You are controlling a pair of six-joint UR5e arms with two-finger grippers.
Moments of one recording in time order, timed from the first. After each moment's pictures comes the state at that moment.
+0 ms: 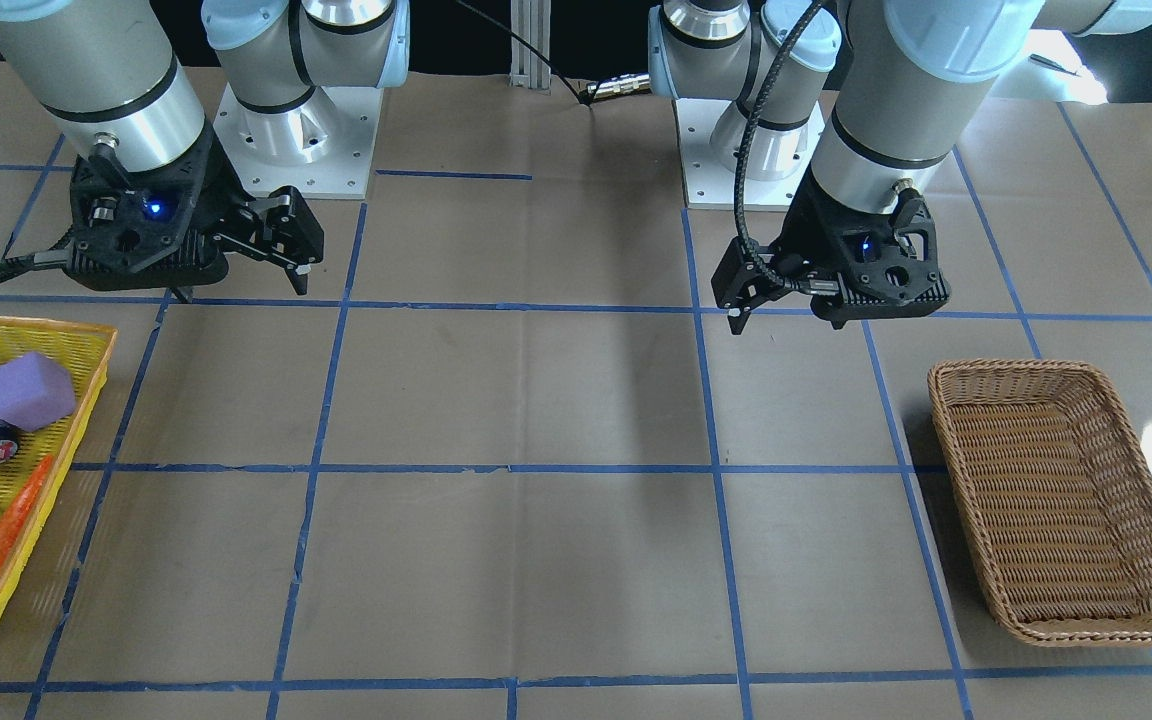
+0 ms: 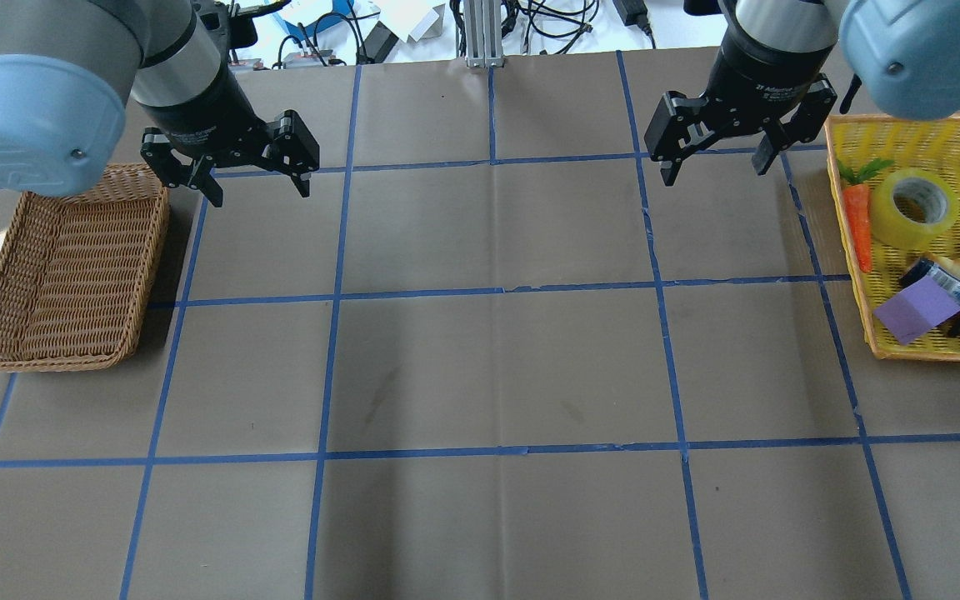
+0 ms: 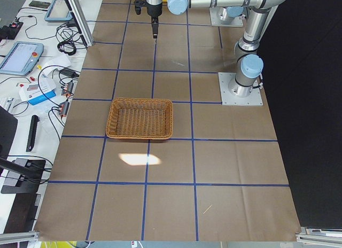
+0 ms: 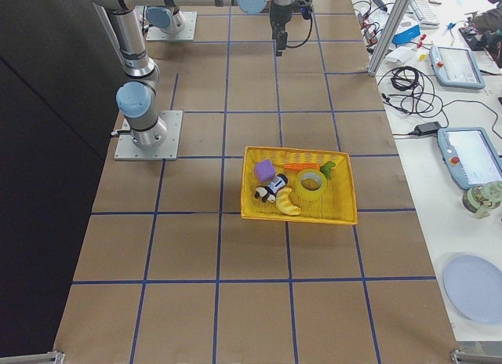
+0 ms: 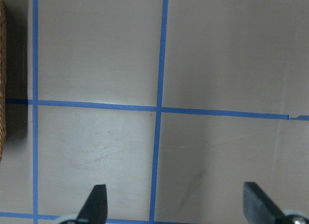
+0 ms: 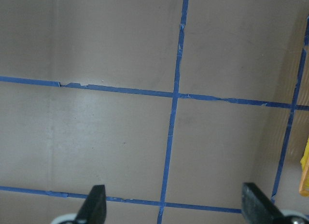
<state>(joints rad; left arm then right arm) -1.59 -1.66 -1.57 -1.45 1.57 -0.10 1.58 -1.48 1.50 -1.58 -1.56 -0.11</state>
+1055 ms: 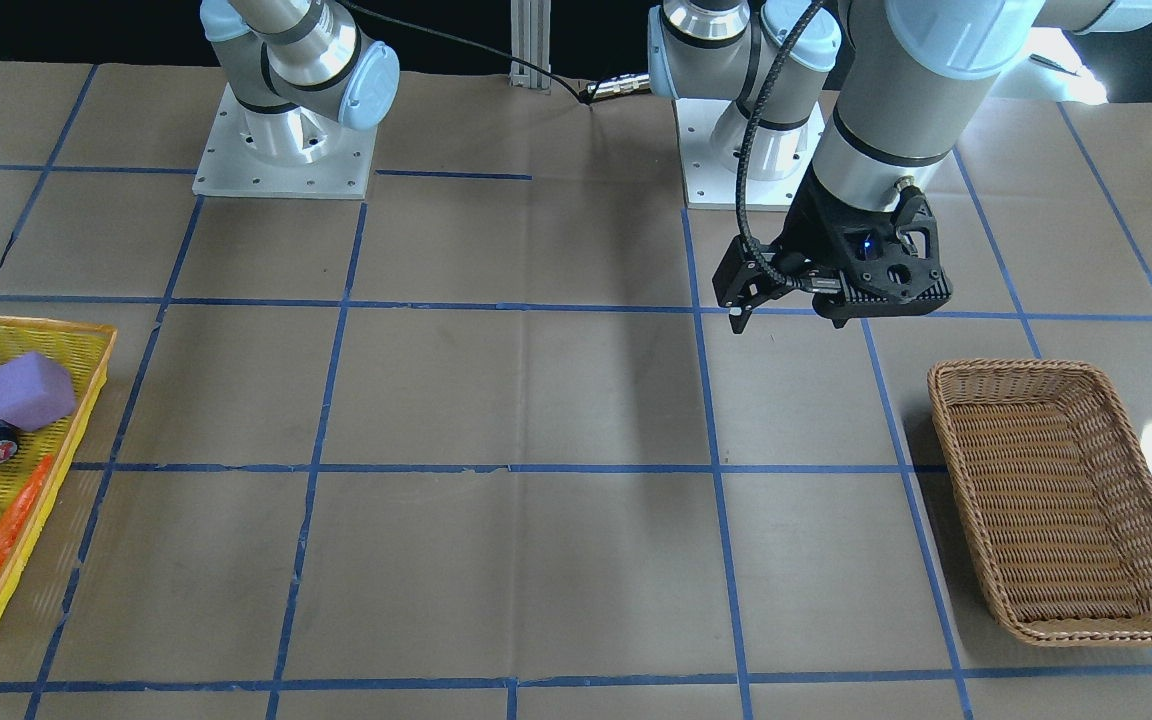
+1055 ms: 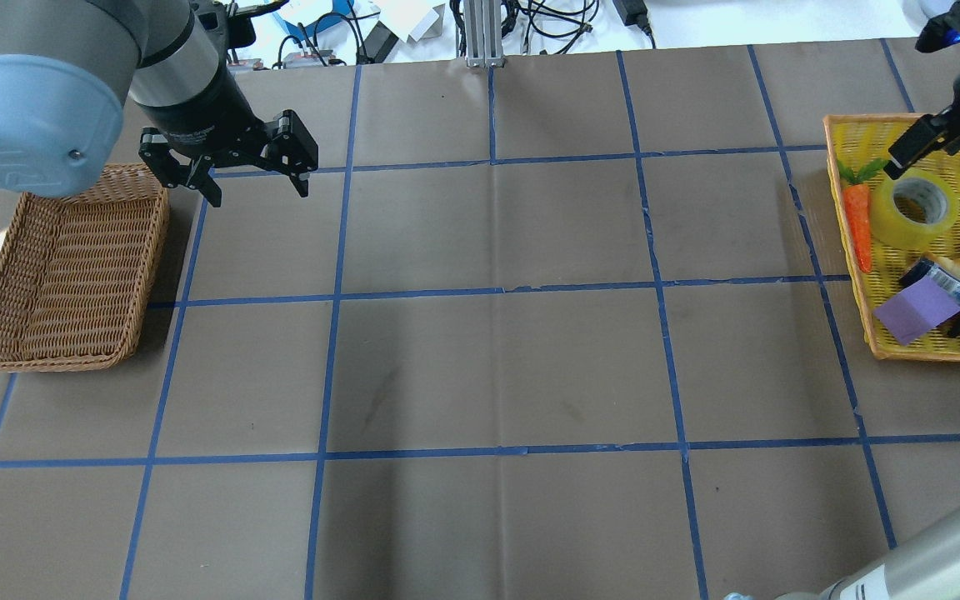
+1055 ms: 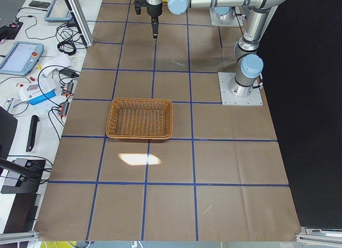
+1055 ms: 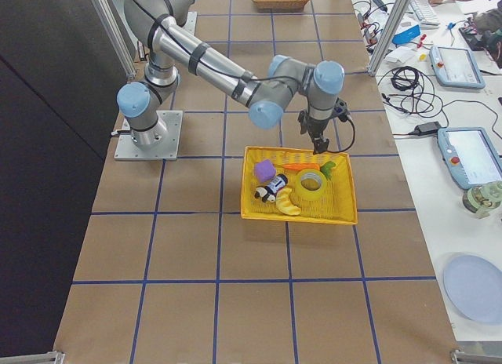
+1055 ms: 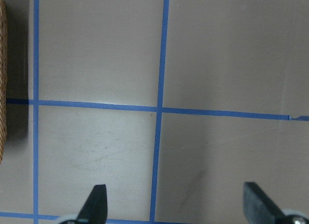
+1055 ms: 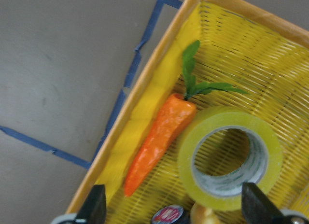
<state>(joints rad) -1.59 -1.66 -1.58 -1.45 1.57 -0.10 1.04 -1.13 1.49 -1.95 -1.51 -0.96</state>
